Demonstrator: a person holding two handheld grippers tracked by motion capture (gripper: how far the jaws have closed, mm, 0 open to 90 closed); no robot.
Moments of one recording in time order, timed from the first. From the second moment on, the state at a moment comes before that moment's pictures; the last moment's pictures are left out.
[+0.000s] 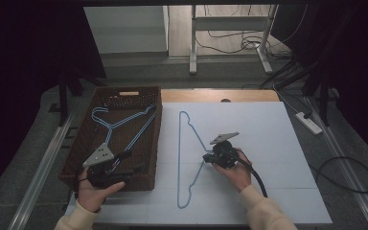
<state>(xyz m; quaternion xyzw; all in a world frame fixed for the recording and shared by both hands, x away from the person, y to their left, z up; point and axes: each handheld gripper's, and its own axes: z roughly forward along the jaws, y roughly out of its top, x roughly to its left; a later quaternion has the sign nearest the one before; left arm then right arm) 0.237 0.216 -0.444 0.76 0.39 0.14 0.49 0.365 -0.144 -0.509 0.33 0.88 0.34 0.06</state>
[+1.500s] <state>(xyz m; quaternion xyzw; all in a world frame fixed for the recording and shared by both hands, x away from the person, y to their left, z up) 0.236 0.211 -0.444 0.77 0.39 0.14 0.49 0.328 -0.197 -0.502 0.38 0.90 0.19 0.13</state>
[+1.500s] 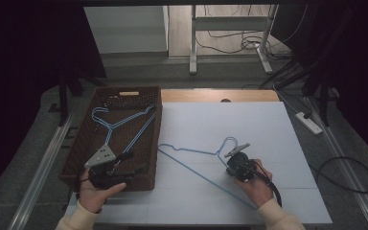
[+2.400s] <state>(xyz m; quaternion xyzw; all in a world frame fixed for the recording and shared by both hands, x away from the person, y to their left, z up) 0.237 0.209 -0.444 0.77 0.39 0.14 0.49 0.346 -0.243 -0.497 0.41 0.87 0.22 0.15</state>
